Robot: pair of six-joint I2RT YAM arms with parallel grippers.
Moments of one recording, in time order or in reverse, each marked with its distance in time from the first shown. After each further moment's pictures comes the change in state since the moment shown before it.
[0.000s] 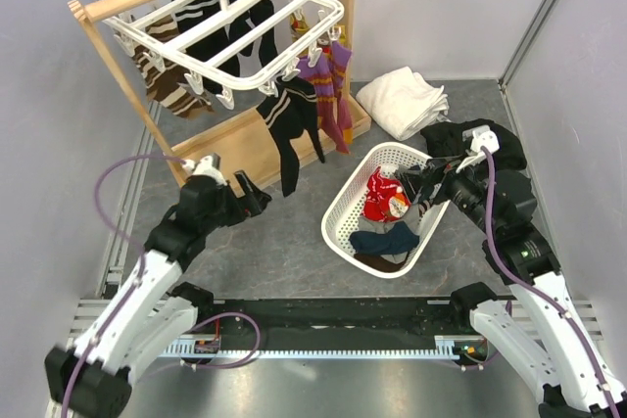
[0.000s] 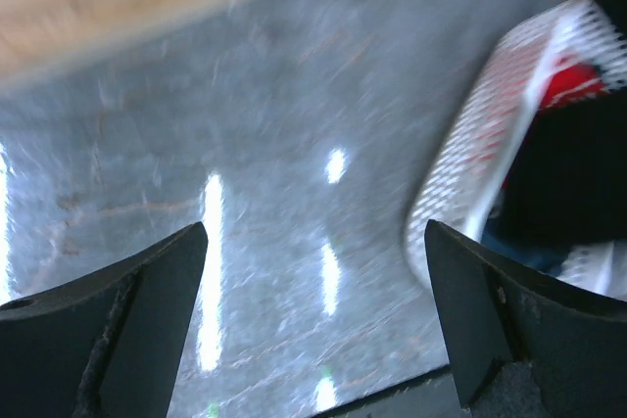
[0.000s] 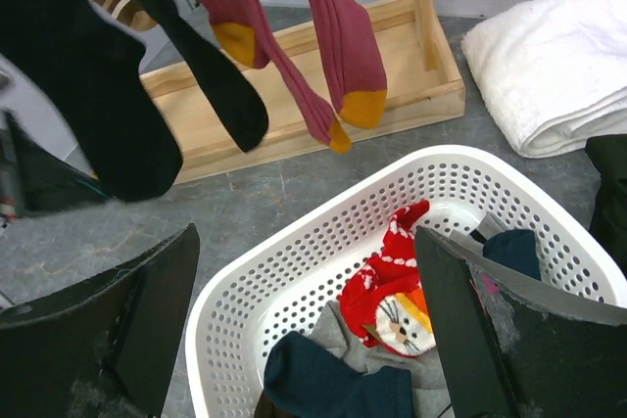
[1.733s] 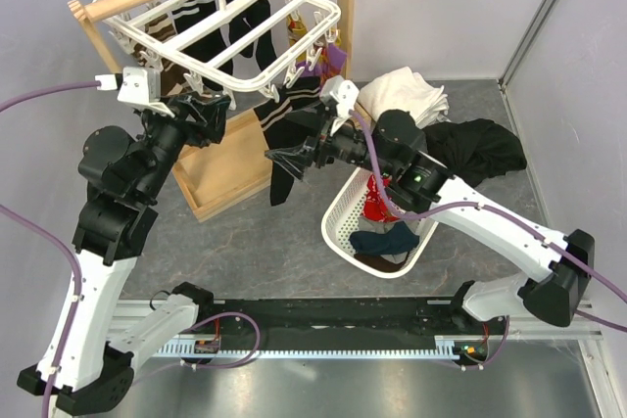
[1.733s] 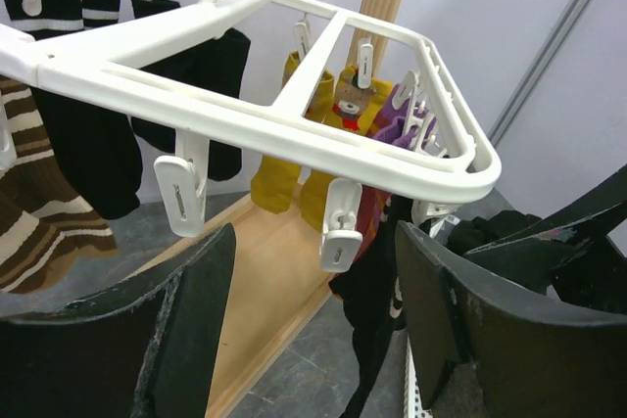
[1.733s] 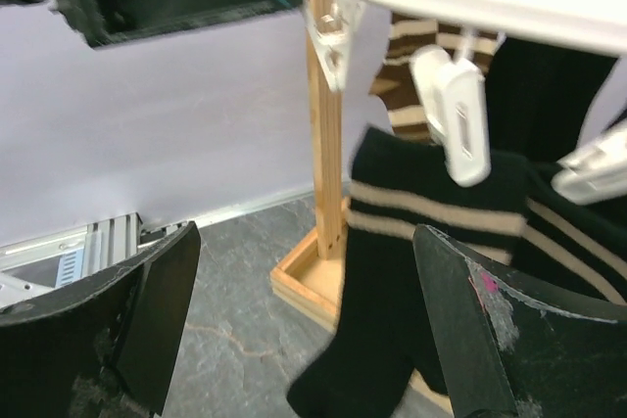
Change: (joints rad) left arm 0.000 0.031 0.774 0.062 -0.088 0.507; right arm 0.549 0.721 0.492 0.518 -0.106 -0.191
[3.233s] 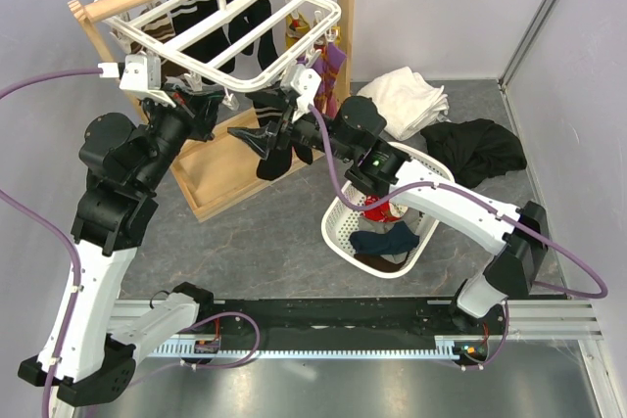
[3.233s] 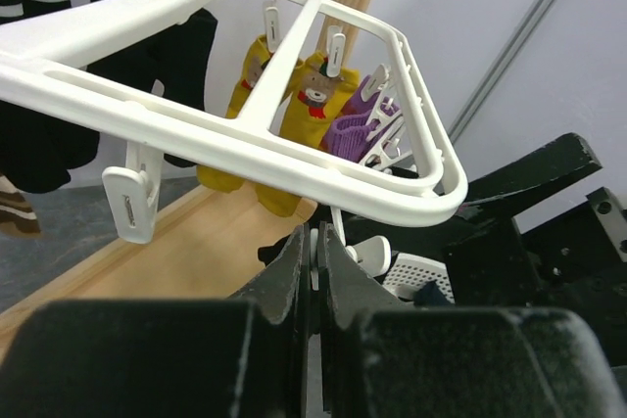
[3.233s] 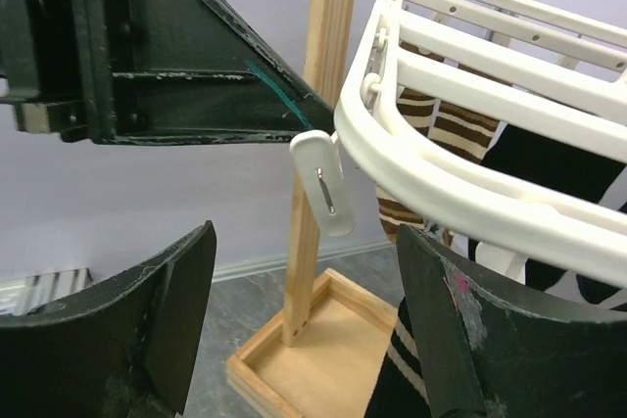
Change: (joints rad) left arm 0.000 0.060 0.081 -0.062 0.047 -0.095; right arm 0.069 0.251 0.235 0.149 0.024 -0.117
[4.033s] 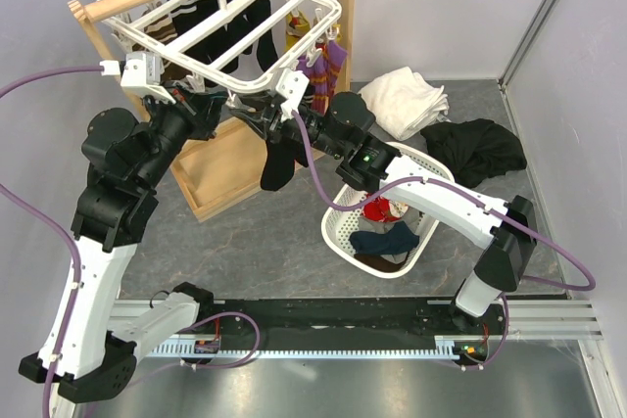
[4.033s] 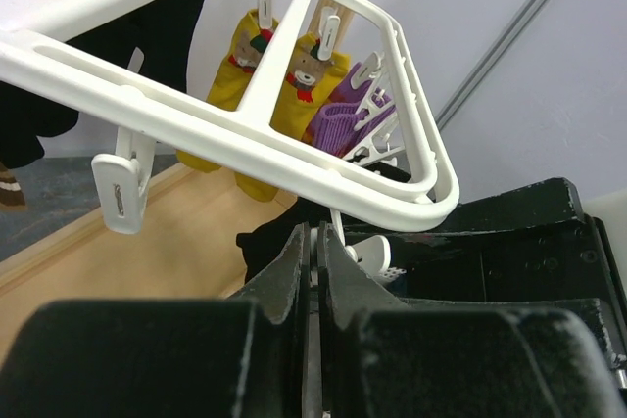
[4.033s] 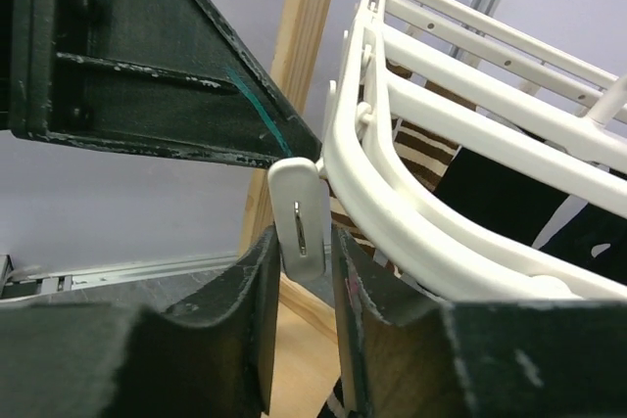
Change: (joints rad) left arm 0.000 0.020 0.027 -0.045 0.007 -0.095; right arm 0.001 0.071 0.068 -0.008 0.023 -0.167
